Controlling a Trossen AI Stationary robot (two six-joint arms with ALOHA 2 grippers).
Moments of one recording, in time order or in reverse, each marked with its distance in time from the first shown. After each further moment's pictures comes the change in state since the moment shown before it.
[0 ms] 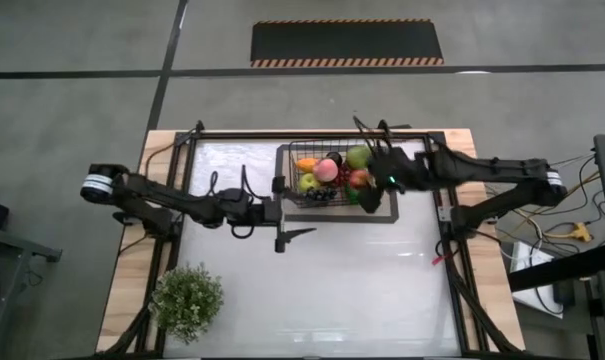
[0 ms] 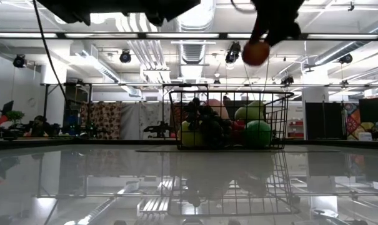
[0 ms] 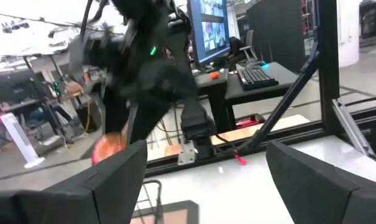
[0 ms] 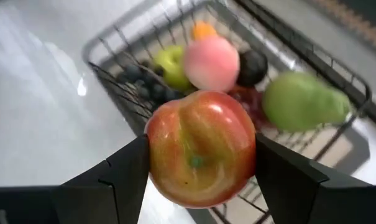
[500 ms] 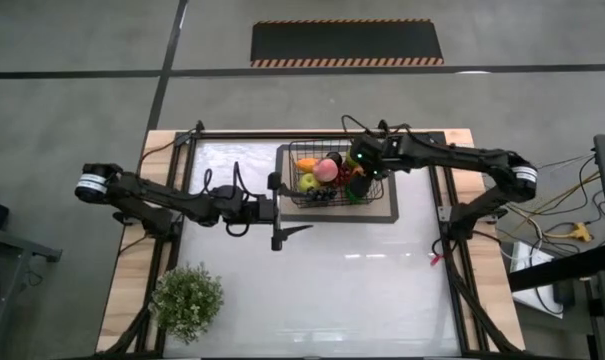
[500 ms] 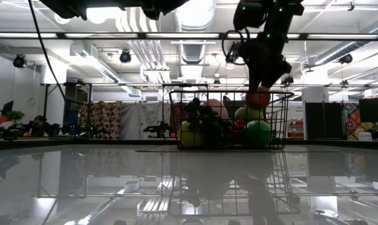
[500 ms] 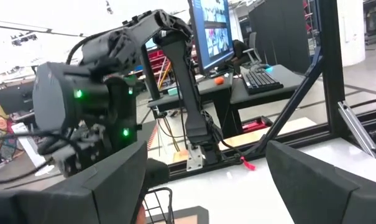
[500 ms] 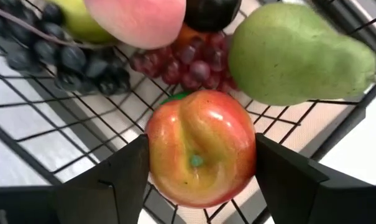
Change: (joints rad) left arm 0.000 -0.058 0.000 -0.036 -0.009 0.046; right arm -0.297 0.230 -0.022 -0.038 -0.191 -0.107
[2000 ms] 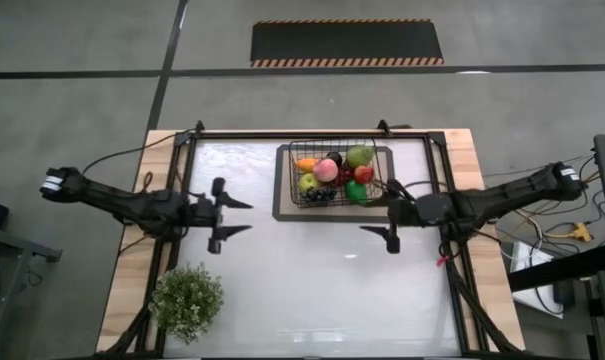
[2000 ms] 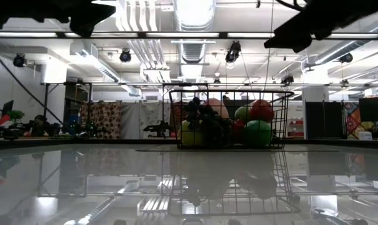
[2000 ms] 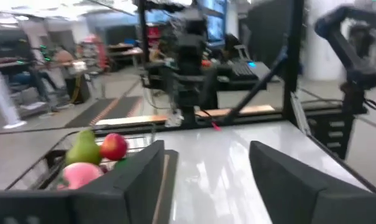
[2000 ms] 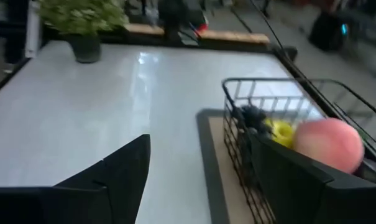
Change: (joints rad) left arm -0.127 -0.722 -0.397 -0.407 -0.107 -0.220; right arm 0.550 -0.607 -0.683 0.892 0.151 -0.352
